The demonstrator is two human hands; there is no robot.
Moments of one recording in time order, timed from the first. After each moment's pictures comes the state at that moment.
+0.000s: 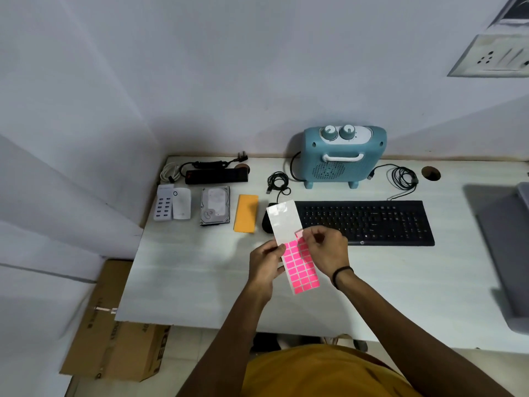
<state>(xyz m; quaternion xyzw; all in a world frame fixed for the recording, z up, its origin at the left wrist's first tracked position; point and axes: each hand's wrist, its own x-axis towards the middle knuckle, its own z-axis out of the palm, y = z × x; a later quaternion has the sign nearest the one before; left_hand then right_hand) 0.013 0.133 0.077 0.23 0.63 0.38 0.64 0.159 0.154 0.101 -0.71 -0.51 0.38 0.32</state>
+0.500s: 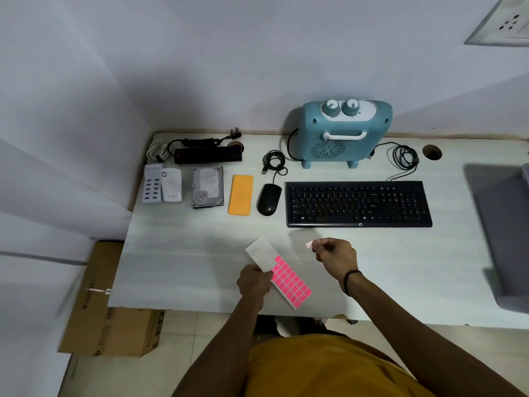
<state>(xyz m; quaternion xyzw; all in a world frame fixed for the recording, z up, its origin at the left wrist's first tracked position) -0.013 0.090 -0.023 0.25 0.82 0.12 0.51 0.178 0.113 0.049 -0.77 -0.38 0.46 0.25</state>
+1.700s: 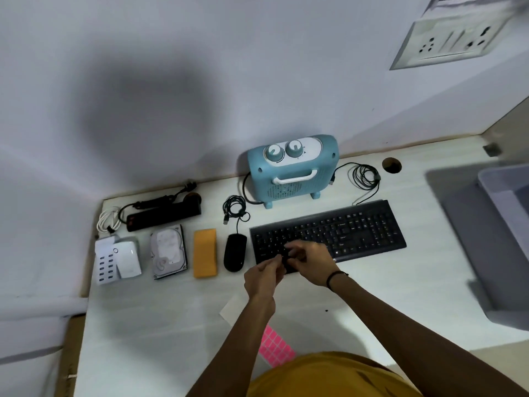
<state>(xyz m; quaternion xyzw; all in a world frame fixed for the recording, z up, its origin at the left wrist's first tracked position) 0.084 0.188 0.028 0.13 0.69 0.33 0.63 0.230 0.198 0.041 -0.68 -0.58 0.42 0.16</state>
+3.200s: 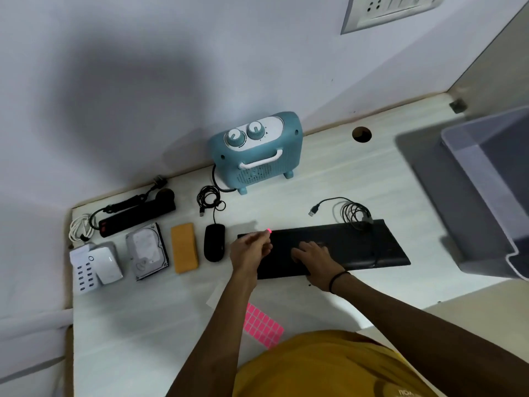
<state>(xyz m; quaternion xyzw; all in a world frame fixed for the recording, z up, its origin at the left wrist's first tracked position) 0.123 0.243 0.036 0.28 0.66 0.28 0.64 0.293 0.167 0.012 -0.64 -0.71 0.28 -0.04</state>
